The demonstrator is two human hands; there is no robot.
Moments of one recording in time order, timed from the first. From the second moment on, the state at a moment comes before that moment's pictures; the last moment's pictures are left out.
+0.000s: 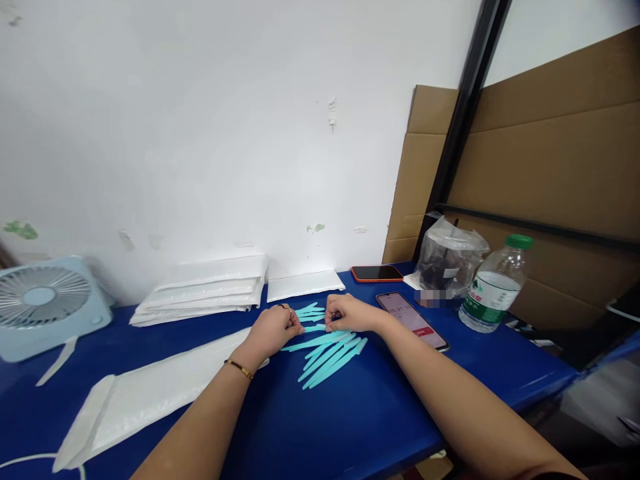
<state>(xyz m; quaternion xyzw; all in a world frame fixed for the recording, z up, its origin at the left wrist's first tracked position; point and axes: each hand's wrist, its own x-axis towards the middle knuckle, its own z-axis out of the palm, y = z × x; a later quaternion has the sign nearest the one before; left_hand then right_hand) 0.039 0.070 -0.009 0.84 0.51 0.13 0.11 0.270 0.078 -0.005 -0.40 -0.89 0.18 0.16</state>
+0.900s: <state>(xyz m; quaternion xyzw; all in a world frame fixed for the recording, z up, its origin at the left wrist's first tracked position) 0.048 0.059 -0.005 0.82 0.51 0.15 0.20 0.303 0.079 0.007 -0.41 -0.88 0.19 0.15</state>
